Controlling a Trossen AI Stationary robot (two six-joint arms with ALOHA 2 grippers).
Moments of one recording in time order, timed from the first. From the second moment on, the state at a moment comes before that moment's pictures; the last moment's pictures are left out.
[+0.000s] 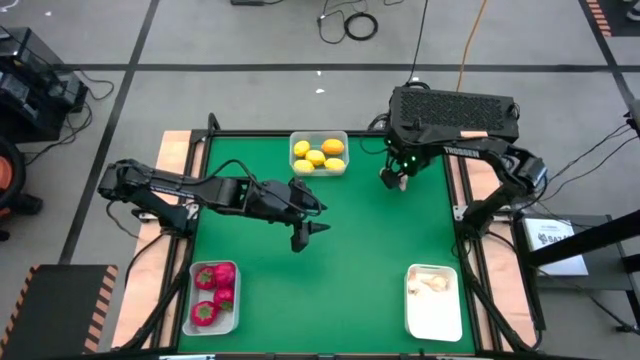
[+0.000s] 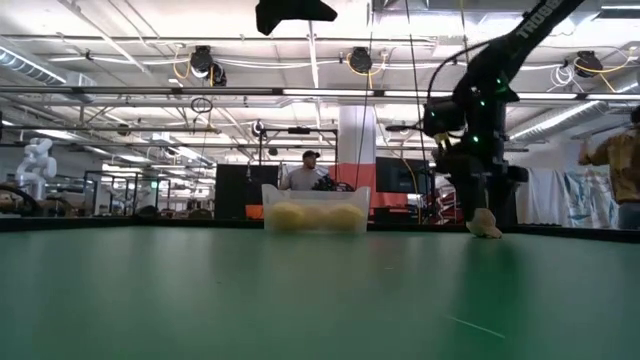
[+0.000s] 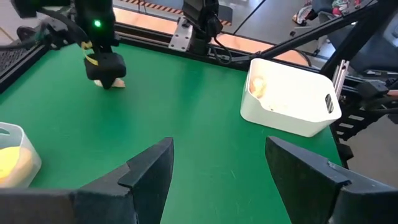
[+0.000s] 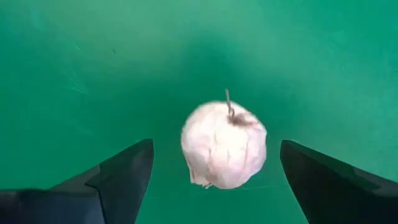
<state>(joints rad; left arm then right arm) -0.13 1.46 1.27 -0.29 -0.12 -0.28 -0.72 1.57 0.92 -0.79 0.00 0.30</state>
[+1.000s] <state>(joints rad) -0.12 1.37 1.27 -0.43 -0.11 -0.23 -0.65 1.56 0.81 -0.64 -0.11 0.52</state>
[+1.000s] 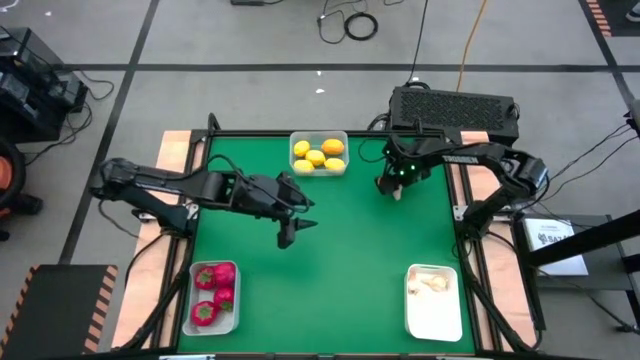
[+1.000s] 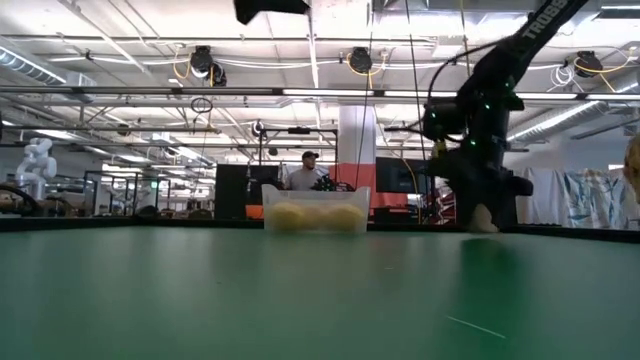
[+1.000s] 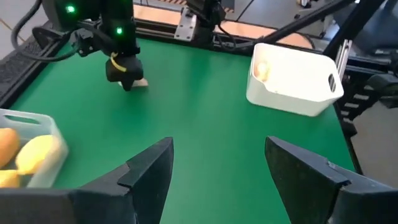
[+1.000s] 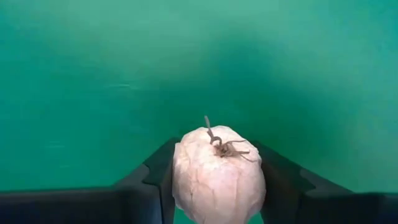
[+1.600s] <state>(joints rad) -0.12 1.05 0.99 -0.44 -0.08 -0.10 -0.07 1.52 1.20 -0.76 -0.15 1.02</state>
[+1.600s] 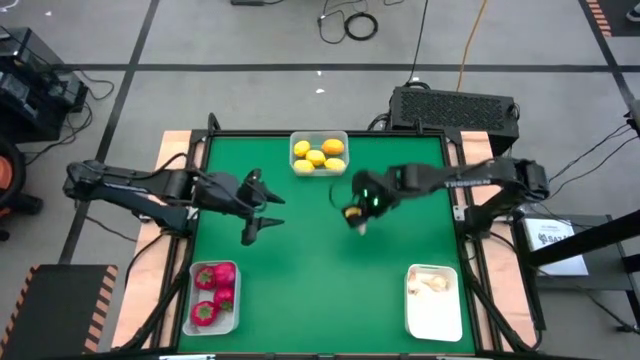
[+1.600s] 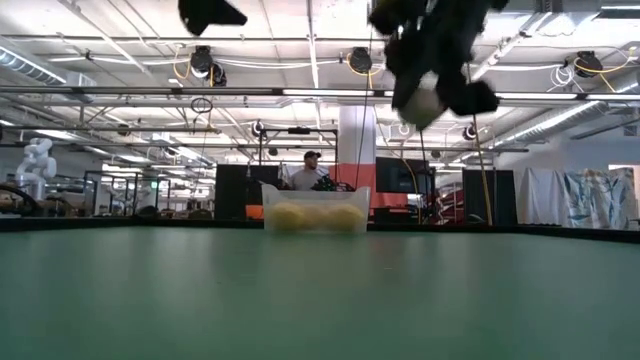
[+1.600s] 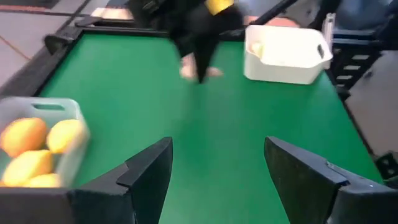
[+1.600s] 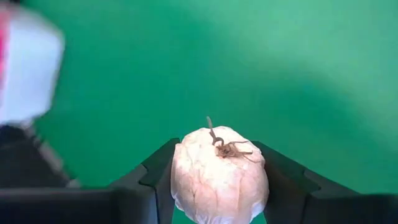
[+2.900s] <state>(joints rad) -0.04 1.16 0.68 0.36 0.19 -0.49 0.85 1.52 1.22 -1.16 -0.08 2.09</state>
